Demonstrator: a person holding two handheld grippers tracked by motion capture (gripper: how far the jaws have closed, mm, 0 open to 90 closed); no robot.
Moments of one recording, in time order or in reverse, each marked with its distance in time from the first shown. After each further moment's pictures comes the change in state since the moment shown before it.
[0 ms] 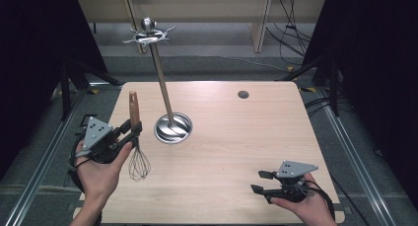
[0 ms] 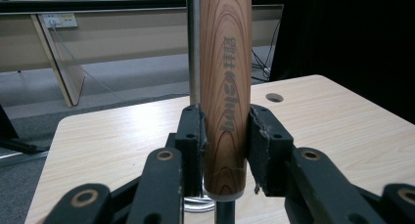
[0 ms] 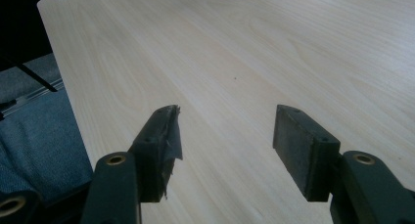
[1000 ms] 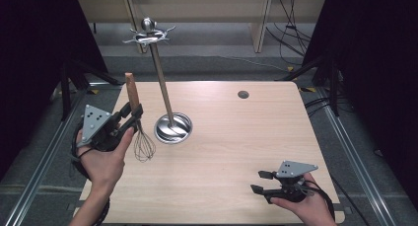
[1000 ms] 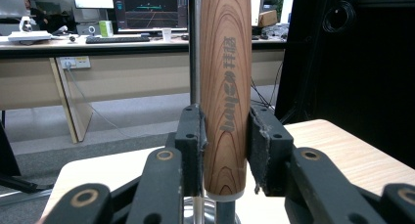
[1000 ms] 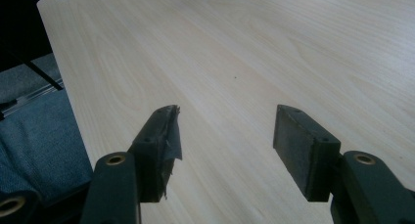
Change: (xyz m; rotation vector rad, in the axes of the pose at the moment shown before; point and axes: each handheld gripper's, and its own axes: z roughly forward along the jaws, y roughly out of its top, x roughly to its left) left arm -0.007 0.027 0.009 -0.163 0.031 -0.014; right arm -0.001 0.000 0.001 0.003 -0.002 -0.002
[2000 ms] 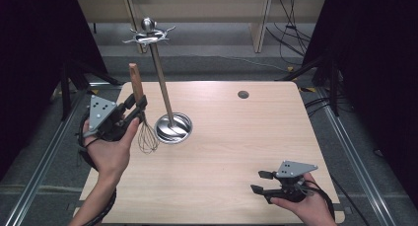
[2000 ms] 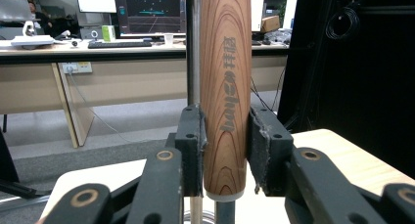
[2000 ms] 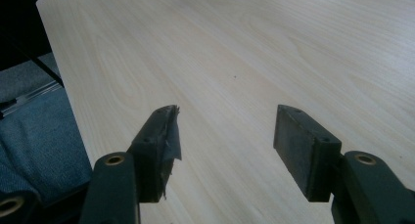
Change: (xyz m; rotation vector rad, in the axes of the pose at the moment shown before) left arm -0.005 0.012 0.018 -0.018 0.011 -0.003; right arm 0.000 0.000 0.000 0.002 -0.002 -0.001
